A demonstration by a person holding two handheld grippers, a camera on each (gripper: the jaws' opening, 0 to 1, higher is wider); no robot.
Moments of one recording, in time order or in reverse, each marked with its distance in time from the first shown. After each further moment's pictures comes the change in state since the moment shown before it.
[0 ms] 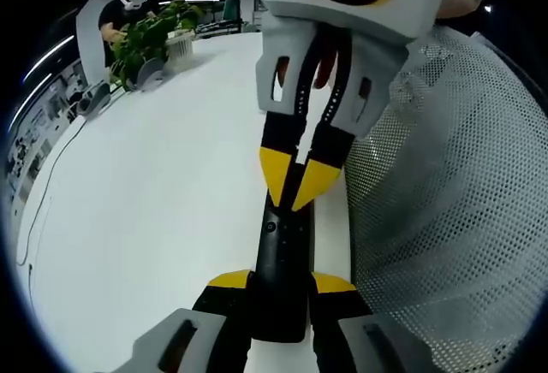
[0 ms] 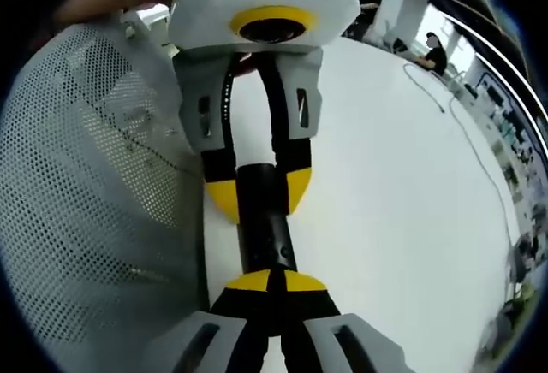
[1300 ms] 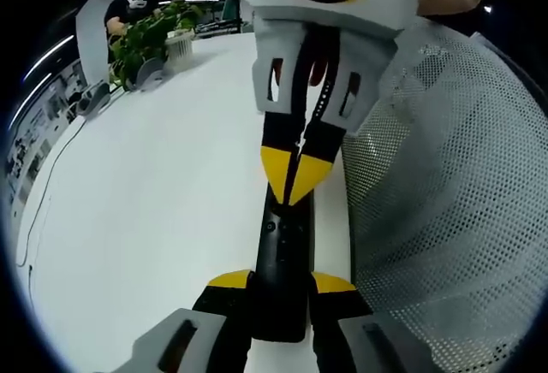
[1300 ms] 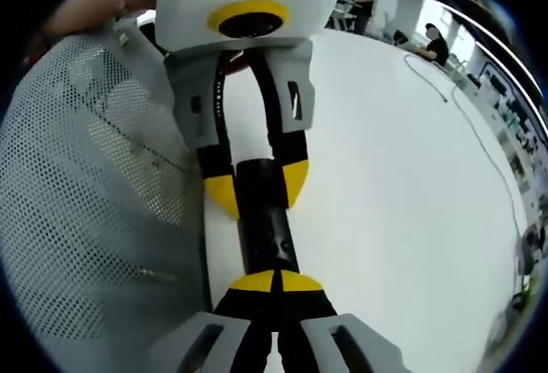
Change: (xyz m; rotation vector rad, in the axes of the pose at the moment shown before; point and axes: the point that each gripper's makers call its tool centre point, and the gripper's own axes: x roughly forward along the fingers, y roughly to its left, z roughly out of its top) left arm 0.000 0.000 0.000 0.011 0.002 -0.003; right arm -0.002 0.001 -0.008 0.047 0.019 0.048
